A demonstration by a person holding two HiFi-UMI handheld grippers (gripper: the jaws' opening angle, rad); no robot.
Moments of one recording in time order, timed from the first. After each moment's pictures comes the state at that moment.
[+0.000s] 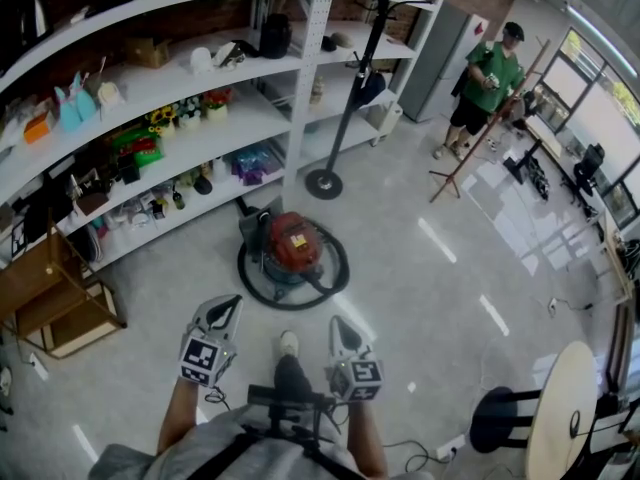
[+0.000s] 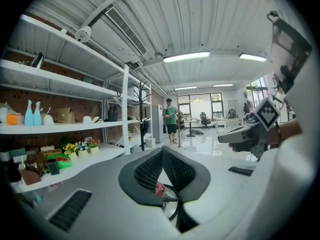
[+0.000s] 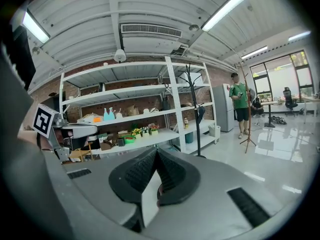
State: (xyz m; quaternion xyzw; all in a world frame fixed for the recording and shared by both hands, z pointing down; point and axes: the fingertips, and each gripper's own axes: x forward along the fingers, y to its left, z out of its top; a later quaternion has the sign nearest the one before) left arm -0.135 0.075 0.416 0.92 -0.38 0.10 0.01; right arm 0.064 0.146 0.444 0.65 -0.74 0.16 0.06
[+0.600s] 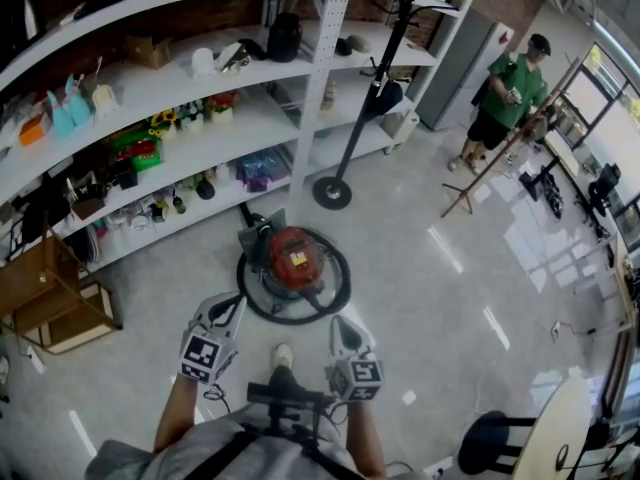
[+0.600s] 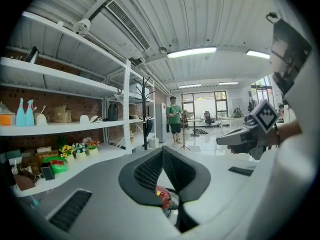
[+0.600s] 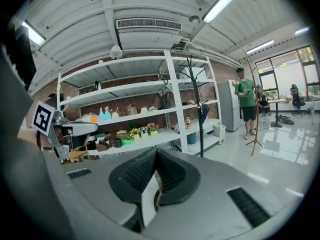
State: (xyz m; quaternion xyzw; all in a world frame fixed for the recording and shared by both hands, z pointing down) left arm -0.081 -0.031 0.411 0.92 -0.39 0.10 0.01; right arm 0.115 0.031 0.445 0.63 -0.76 0.17 0.07
